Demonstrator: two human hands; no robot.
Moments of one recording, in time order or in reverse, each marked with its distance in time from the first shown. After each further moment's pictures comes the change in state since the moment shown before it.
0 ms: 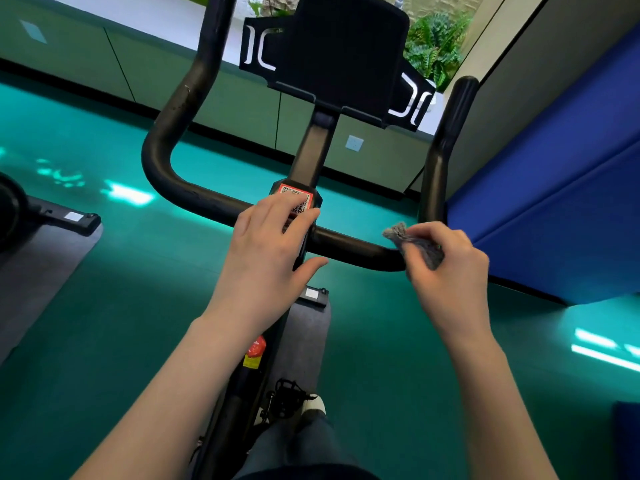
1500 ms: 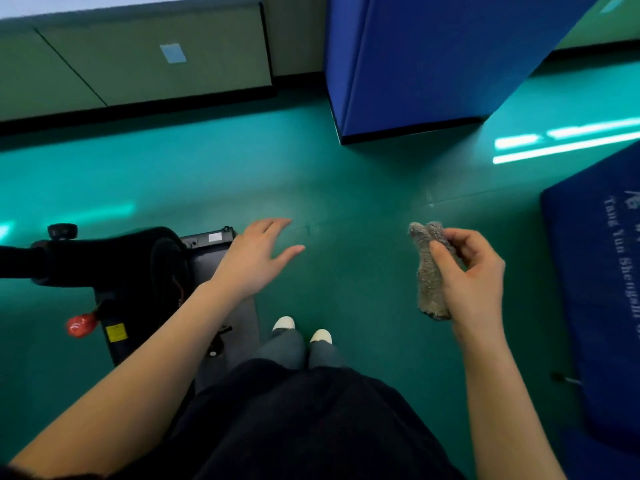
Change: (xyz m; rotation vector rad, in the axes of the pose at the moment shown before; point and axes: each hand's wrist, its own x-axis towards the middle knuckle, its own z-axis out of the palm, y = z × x) left_hand -0.042 0.349 0.296 -0.045 -0.721 0.184; right_hand -0.194 0.416 -0.256 0.407 0.320 0.760
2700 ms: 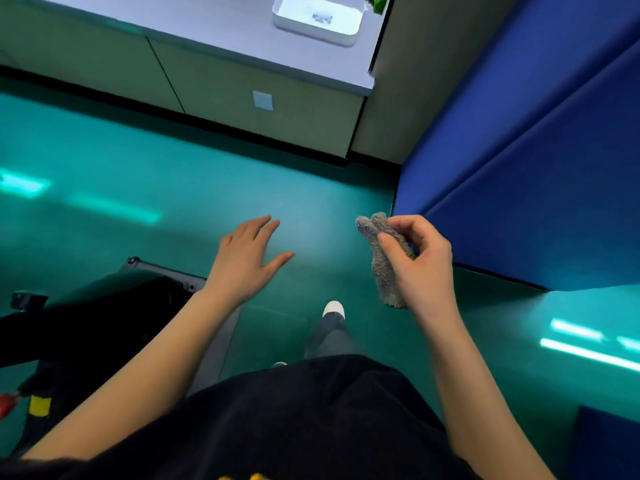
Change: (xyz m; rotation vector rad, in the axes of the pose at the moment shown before) left_hand 0.312 -0.119 -0.123 -0.010 0.300 -0.405; right_hand 0.371 -0.168 0.273 -0.047 -0.584 -0.311
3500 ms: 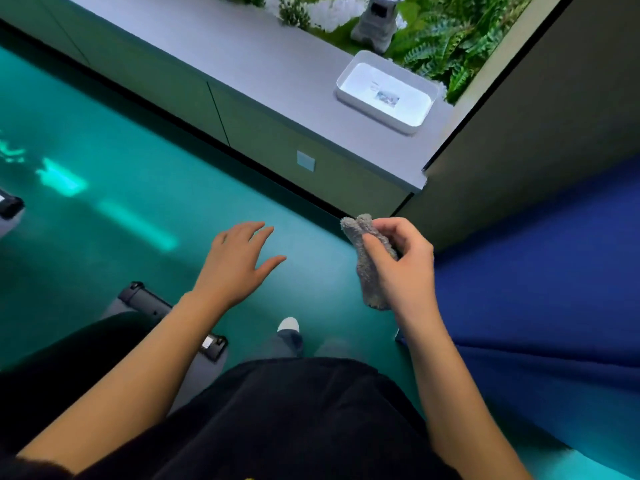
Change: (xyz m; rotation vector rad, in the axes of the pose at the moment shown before) left_hand 0.249 -0.061 -0.074 0.049 0.064 -0.232; right_hand 0.312 -0.057 0.101 0.073 -0.265 -0.072
